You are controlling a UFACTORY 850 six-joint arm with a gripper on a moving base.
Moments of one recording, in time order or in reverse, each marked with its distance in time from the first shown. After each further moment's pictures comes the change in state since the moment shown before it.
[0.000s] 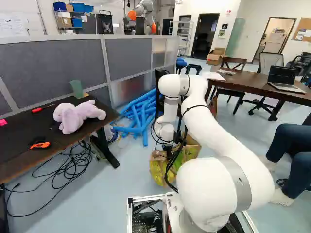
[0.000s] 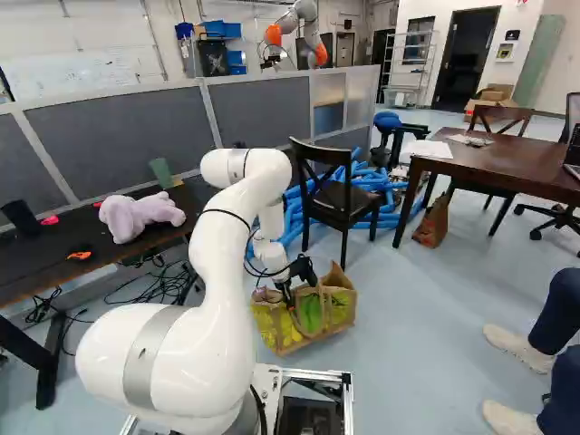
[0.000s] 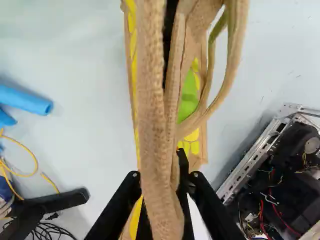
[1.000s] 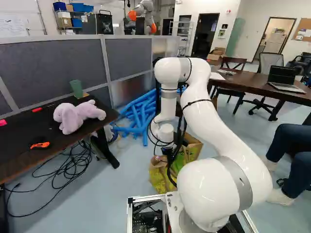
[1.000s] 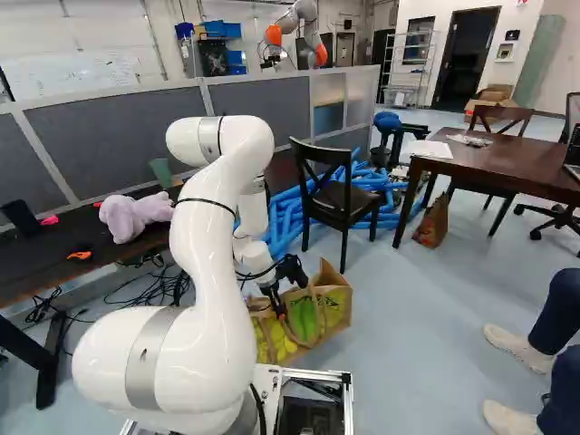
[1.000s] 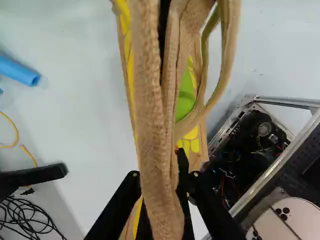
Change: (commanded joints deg) arm 4.0 13.0 18.4 -0.2 3.6 0.0
